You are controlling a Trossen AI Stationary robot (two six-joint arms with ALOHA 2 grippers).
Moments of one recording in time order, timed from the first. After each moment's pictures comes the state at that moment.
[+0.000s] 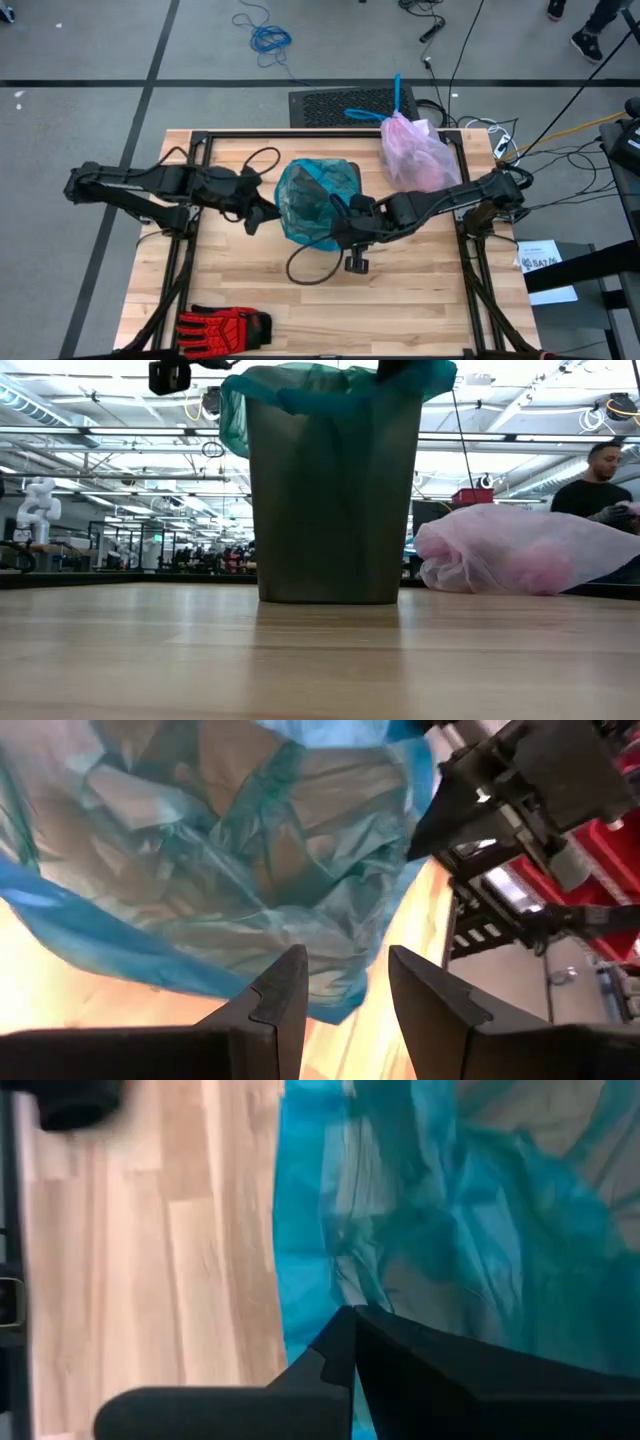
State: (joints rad) left arm -0.09 1.01 1.05 -0.59 -0.01 -0.77; right arm 0.27 1.76 1.77 -1.12 0.18 0.38
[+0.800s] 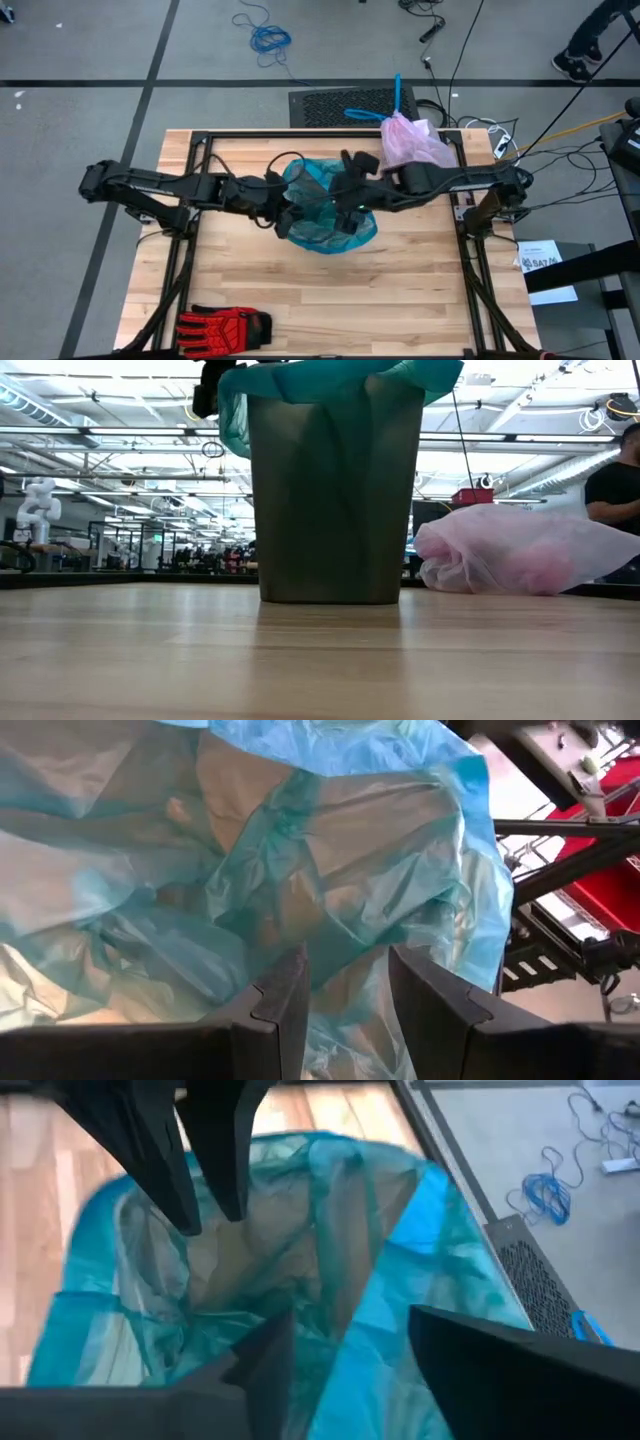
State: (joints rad) left arm -0.09 1.22 1.05 -0.39 -0.11 -0.72; right arm 0.17 1.73 1.92 -1.09 0.47 0.25
